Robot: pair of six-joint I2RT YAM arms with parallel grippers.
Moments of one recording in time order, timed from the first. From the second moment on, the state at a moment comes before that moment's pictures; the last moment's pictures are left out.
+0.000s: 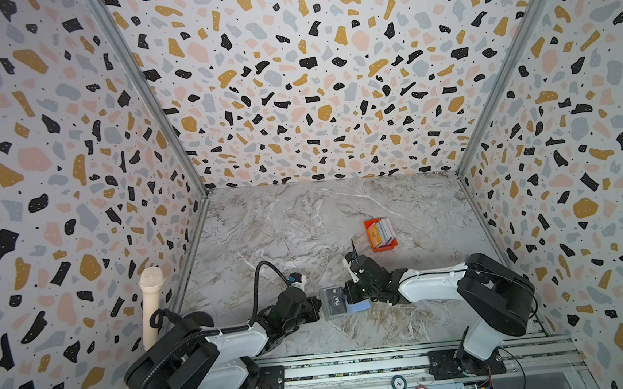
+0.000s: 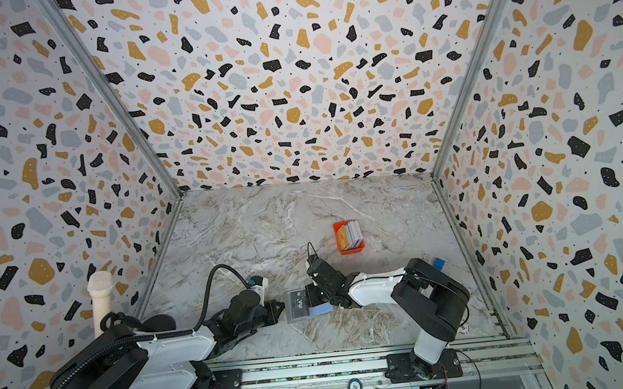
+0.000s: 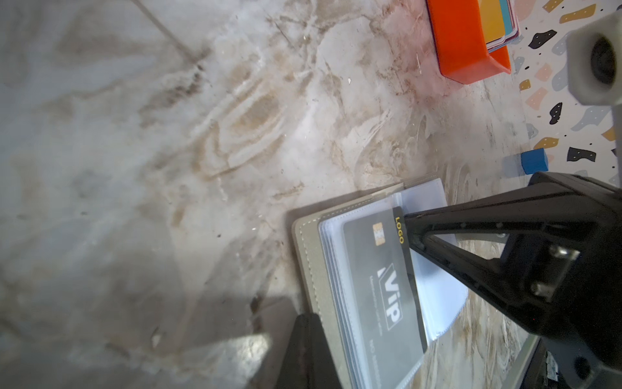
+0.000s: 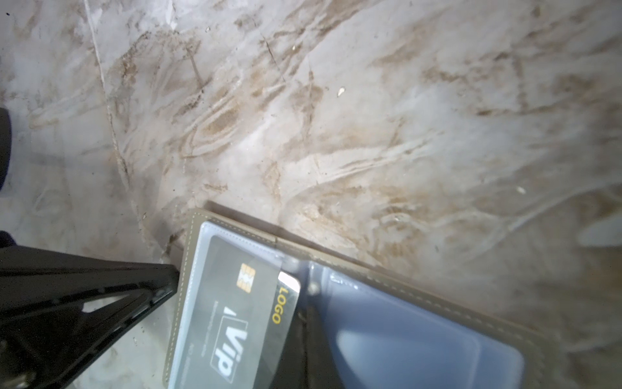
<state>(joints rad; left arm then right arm) -0.77 1.25 0.17 0.39 0.08 -0.85 0.93 1.66 0.74 0.04 -0.10 0.61</state>
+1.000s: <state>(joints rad) -0.81 1.24 0.25 0.37 0.12 -0.85 0.87 1.51 0.74 -0.14 -0.04 0.47</state>
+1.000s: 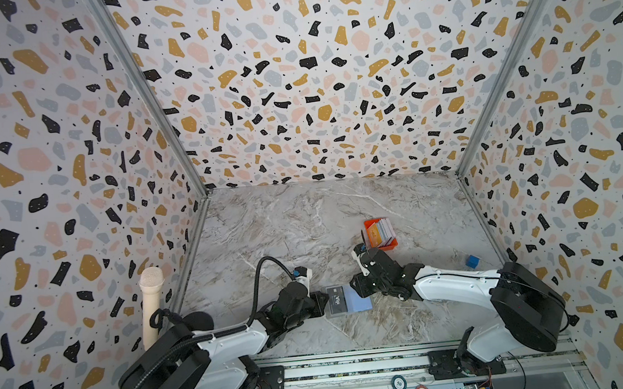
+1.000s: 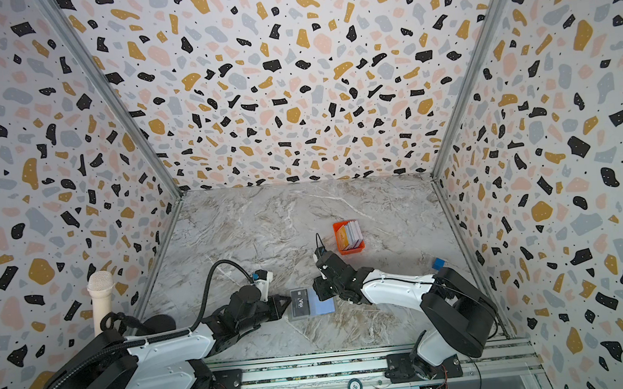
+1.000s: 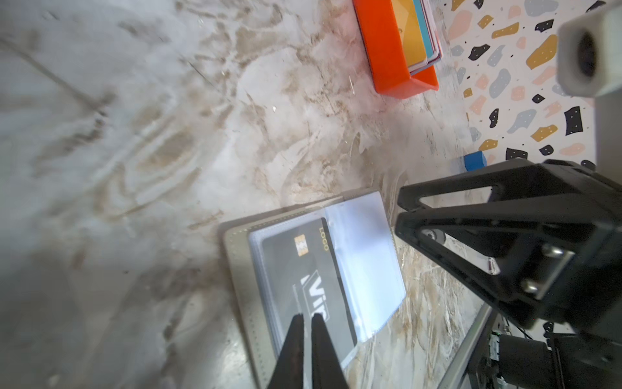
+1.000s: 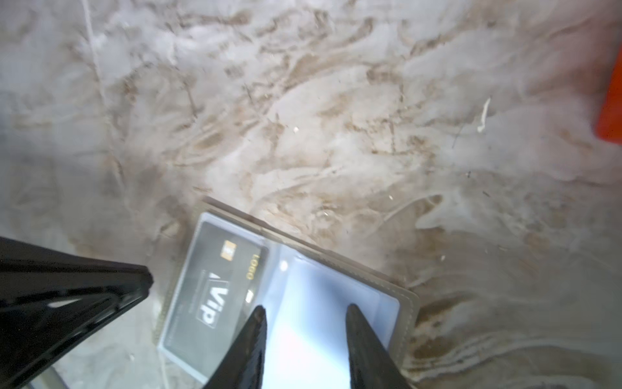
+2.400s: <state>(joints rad) -0.84 1.46 0.26 0.58 0.17 -0.85 0.96 1.62 0.78 -0.15 0.03 0.44</state>
